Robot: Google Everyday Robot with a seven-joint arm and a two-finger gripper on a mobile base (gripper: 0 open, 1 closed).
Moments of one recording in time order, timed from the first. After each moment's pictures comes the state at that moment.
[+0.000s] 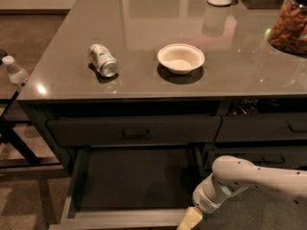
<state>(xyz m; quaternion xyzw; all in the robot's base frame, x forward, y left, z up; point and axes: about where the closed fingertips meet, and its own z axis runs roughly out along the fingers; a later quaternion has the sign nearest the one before) 0.371 -0.133 0.443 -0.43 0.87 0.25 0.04</state>
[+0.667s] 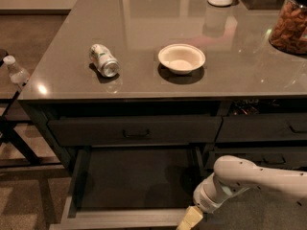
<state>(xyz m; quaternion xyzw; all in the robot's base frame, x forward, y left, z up) 0.374 -0.129 0.448 -0.44 0.86 0.25 0.05</state>
